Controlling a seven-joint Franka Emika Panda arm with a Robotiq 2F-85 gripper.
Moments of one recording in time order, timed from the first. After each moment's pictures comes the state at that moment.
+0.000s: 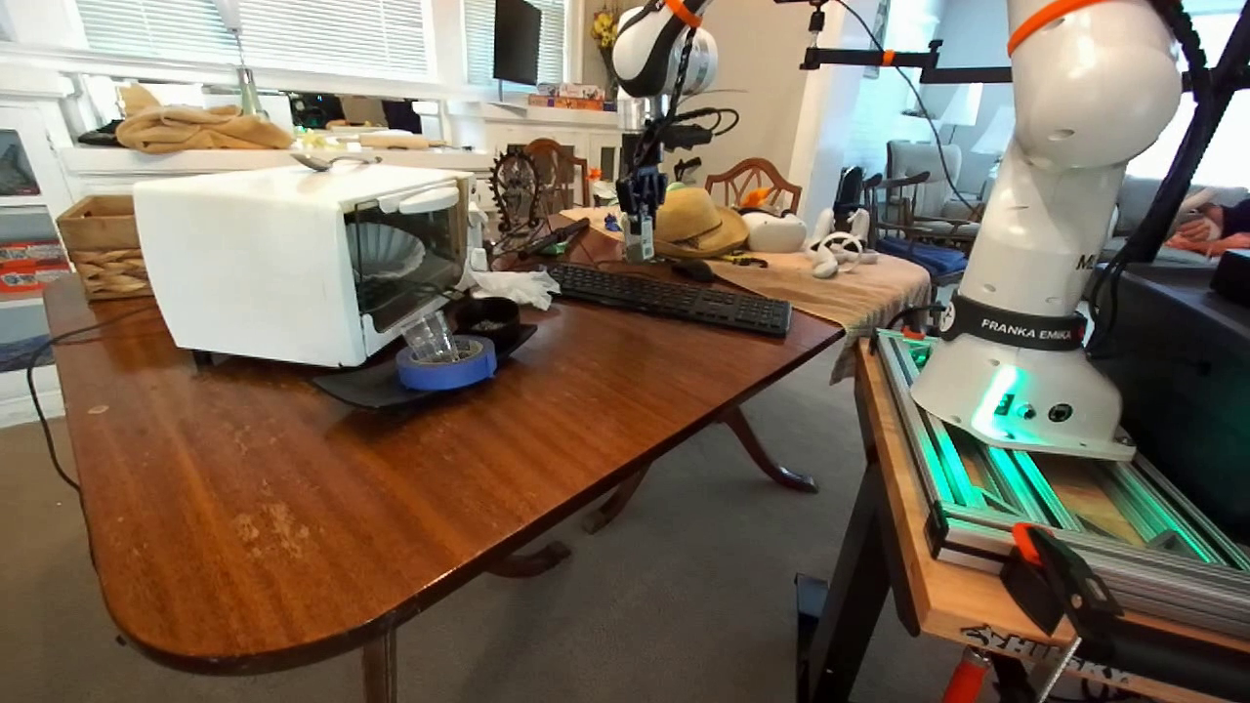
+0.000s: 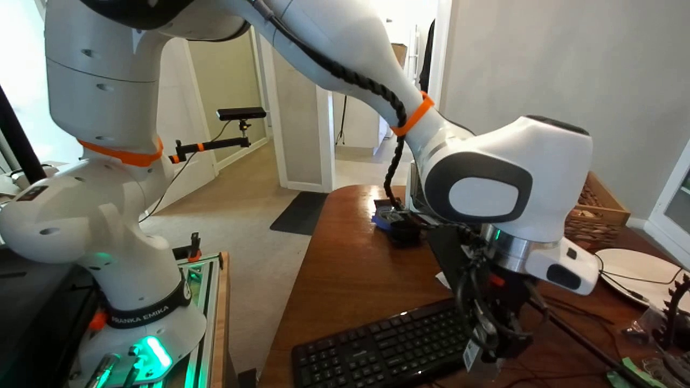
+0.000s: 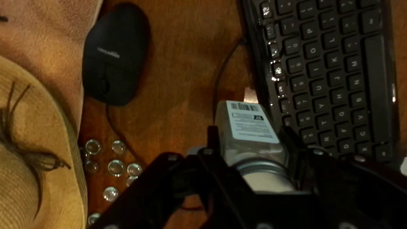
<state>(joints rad) -0.29 0.35 -0.19 -2.00 -0.01 2.30 -0.18</state>
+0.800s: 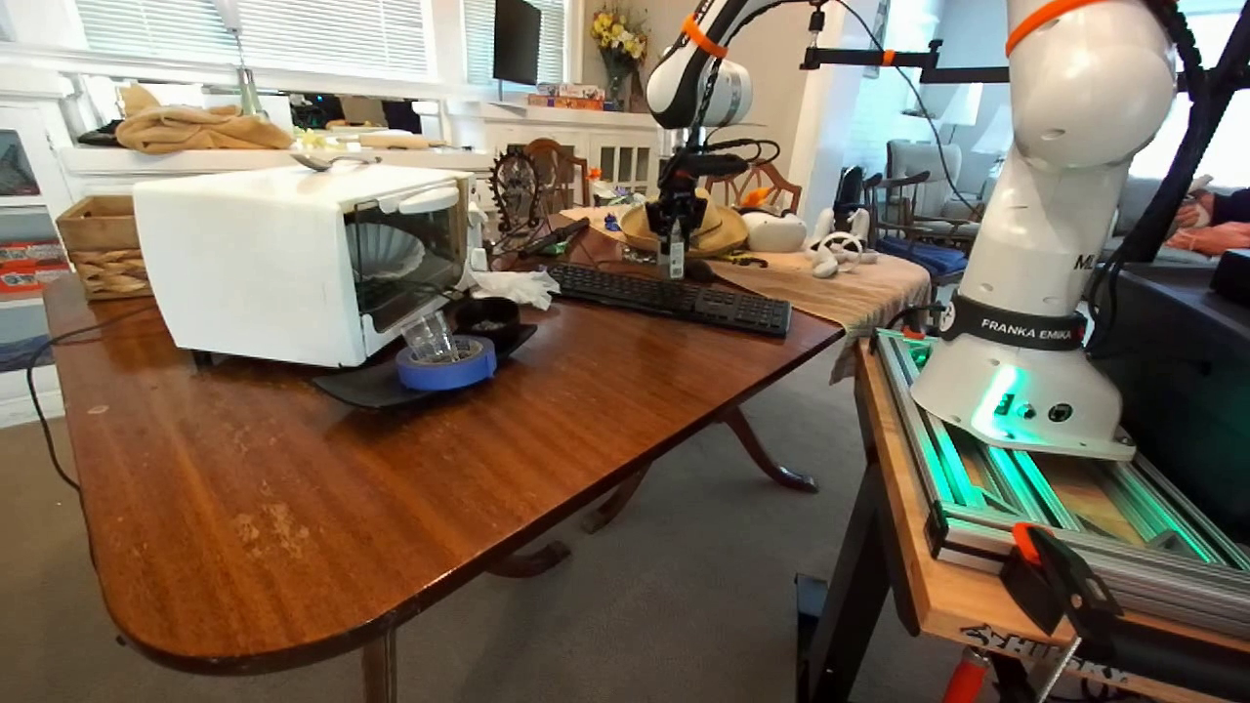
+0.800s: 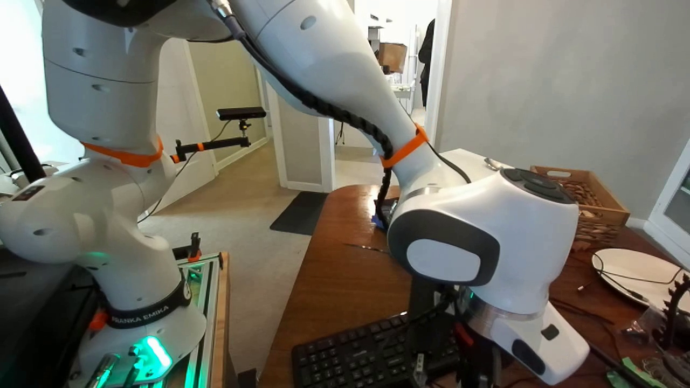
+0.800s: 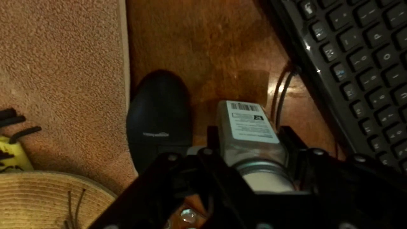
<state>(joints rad) -0.34 0.36 -0.26 -2.13 0.07 2.46 -0.03</state>
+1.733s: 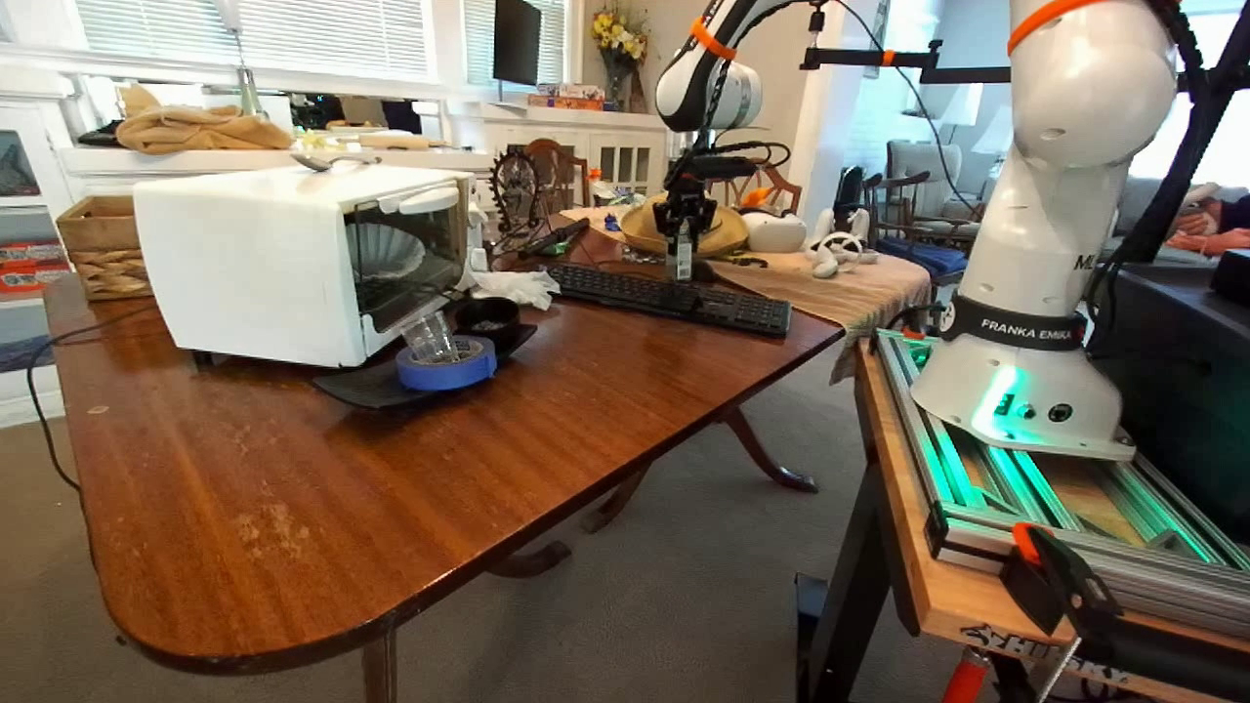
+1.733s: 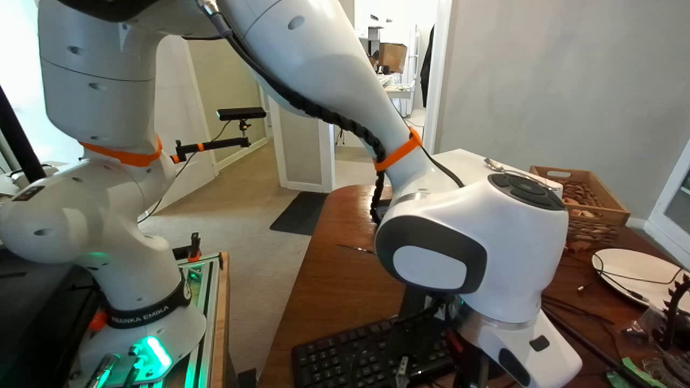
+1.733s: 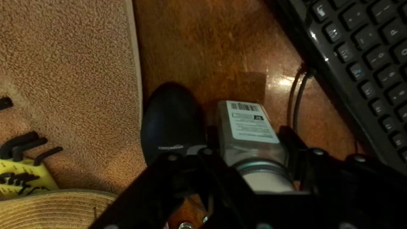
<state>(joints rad) -0.34 0.34 -0.28 -2.18 0.07 2.50 0.02</state>
